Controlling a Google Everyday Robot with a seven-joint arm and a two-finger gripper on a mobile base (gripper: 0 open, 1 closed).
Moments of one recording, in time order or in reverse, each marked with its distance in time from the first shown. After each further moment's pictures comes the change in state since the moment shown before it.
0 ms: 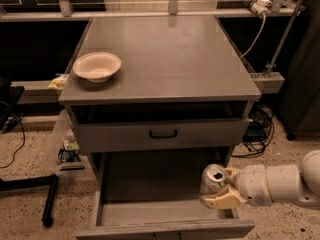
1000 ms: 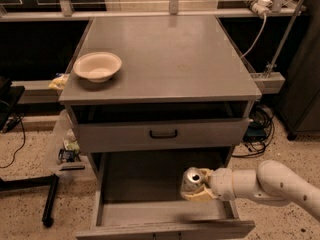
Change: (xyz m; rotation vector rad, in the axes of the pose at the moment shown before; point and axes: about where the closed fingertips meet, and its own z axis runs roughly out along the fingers) arm 0.056 -0.066 0.112 -0.025 -0.116 -0.149
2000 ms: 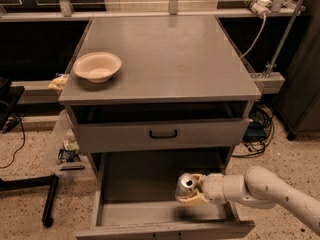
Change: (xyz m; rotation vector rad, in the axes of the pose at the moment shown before) arm 0.047 -0.011 0.043 -0.017 -0.006 -0.016
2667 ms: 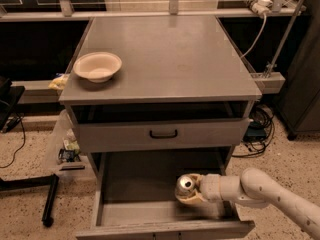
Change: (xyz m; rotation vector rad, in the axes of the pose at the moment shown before) arm 0.028 -0.020 0.020 0.017 -0.004 -0.111
